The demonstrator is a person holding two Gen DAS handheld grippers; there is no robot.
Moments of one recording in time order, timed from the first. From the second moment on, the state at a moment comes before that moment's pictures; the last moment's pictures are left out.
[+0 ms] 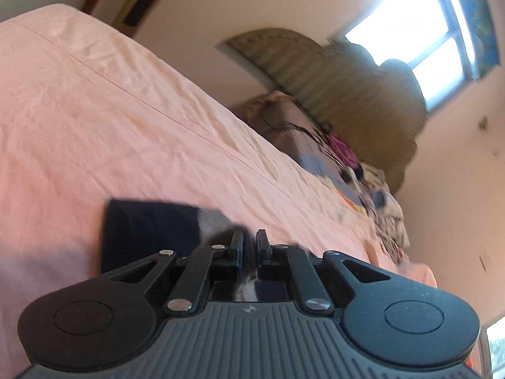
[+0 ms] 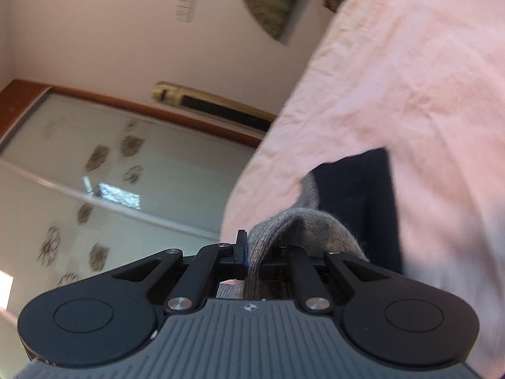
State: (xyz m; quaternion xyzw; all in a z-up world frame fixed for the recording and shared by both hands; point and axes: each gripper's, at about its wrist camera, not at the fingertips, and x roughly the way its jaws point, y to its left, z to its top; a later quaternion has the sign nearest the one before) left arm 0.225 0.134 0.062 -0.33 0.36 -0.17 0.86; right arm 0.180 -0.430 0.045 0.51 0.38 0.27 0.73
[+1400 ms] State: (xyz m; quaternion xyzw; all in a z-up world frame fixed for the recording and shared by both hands) left arm 0.202 0.058 0.054 -0.01 0.36 -0.09 0.93; right arm 0.242 -0.374 0.057 0.19 0.42 0.24 0.86
